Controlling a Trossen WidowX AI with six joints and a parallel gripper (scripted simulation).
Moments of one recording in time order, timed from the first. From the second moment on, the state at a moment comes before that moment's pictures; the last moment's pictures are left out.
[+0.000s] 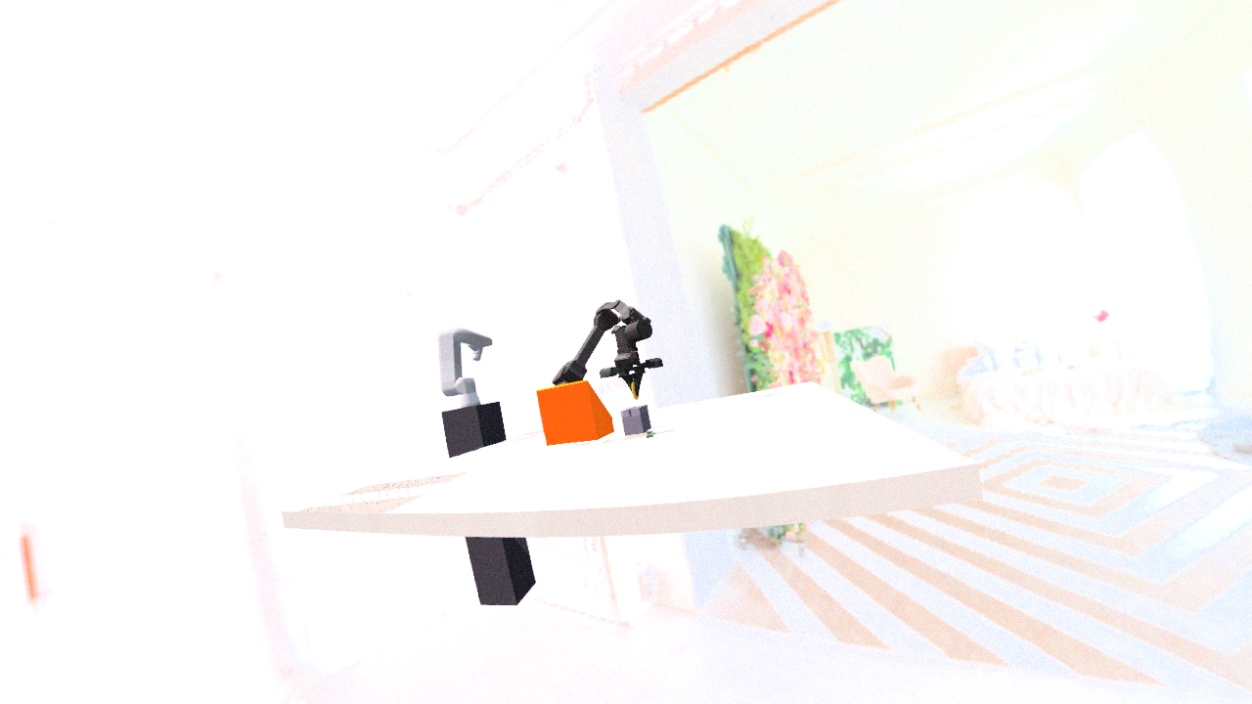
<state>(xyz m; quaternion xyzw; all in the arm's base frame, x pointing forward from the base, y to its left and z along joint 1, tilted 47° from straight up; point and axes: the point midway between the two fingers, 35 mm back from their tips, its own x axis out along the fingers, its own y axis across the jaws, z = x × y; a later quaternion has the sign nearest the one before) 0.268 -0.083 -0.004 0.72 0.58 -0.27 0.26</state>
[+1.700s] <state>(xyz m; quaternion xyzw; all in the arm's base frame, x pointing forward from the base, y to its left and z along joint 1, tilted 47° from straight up) 0.250 -0.059 0.008 0.72 0.58 -0.27 0.26</state>
